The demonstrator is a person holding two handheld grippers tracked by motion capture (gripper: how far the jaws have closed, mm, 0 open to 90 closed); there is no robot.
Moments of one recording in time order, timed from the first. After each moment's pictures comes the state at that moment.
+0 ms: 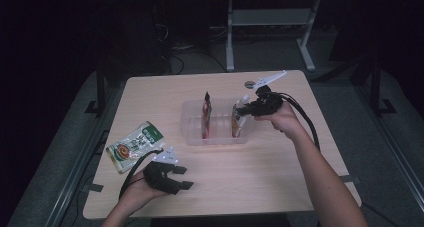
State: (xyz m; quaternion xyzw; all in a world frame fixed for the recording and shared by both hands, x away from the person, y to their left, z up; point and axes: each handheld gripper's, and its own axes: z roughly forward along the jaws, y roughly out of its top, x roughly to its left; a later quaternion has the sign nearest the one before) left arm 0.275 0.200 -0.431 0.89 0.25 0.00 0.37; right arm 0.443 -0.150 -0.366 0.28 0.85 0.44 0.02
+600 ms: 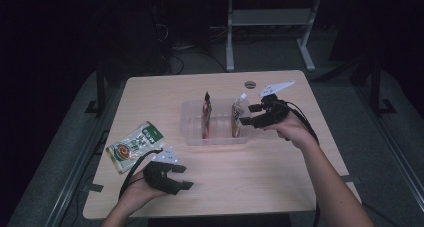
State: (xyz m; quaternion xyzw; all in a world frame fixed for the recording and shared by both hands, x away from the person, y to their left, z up) left arm 0.277 0.202 -0.432 0.89 0.25 0.00 0.37; right arm 0.410 -0.162 -0.367 0.30 0.84 0.44 0.06
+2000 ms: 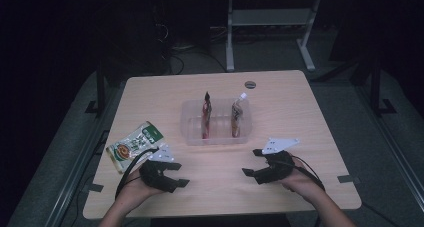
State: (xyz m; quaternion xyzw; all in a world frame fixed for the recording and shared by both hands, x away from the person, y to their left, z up) left arm 0.279 0.213 -0.431 0.89 0.27 0.02 0.36; right arm 0.289 -0.159 -0.436 0.29 0.85 0.43 0.08
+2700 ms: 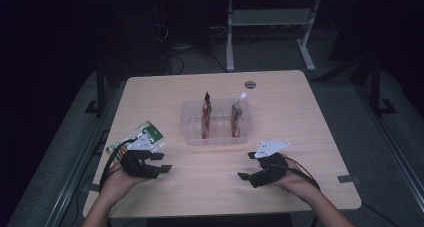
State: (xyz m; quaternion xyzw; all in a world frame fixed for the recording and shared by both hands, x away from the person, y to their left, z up) left arm 0.299 0.266 -0.414 0.87 0.32 0.07 0.36; right arm 0.289 -0.146 -0.446 0.26 0.87 0.42 0.08
